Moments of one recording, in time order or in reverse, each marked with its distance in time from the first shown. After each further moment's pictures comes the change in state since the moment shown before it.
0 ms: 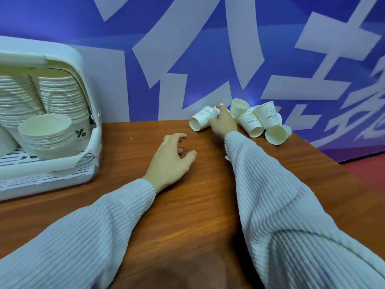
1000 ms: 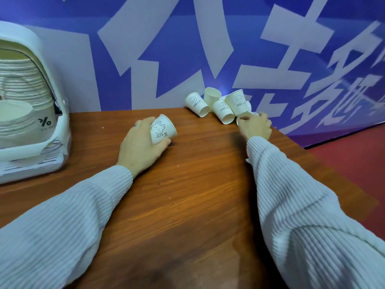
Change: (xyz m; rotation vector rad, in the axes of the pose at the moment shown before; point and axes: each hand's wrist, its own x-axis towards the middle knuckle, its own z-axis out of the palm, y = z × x) left_hand 0.002 -0.005 0.002 0.210 0.105 0.053; right_hand -0.055 0.099 -0.113 -0.416 0.369 0.303
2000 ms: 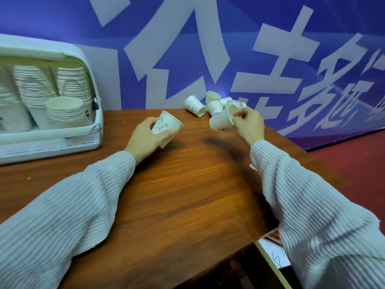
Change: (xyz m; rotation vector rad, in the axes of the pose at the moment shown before) left_hand -0.060 0.041 -0.069 -0.375 -0.178 -0.156; right_hand -0.122 -0.012 -0.103 0.412 -0.048 -0.228
